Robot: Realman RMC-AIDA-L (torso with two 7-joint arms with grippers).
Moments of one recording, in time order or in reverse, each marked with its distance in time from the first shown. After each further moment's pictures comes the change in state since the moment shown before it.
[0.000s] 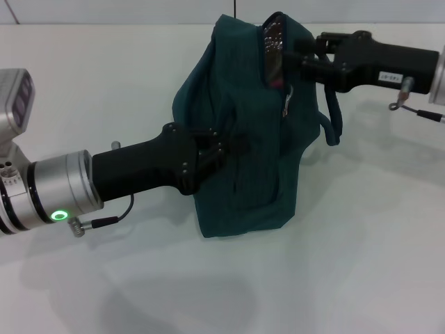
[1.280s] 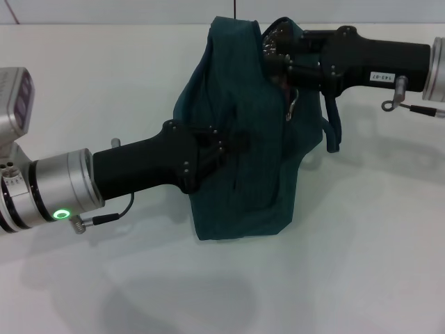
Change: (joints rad) left arm -0.002 -0.002 -0.003 0.000 0.000 -0.010 0.044; right arm 0.005 0.012 -0.007 -0.082 -0.040 -0.078 0.015
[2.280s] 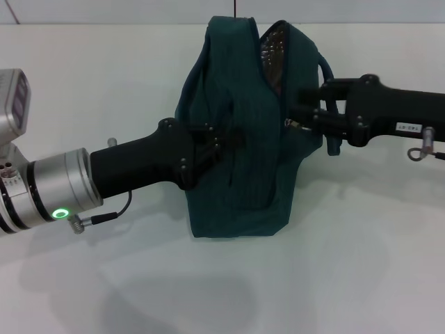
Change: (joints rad) left arm 0.007 -0.001 -0.006 -0.005 -0.010 -0.017 0.000; right arm -0.153 0.003 -0.039 -0.063 0.006 -0.060 -0.022
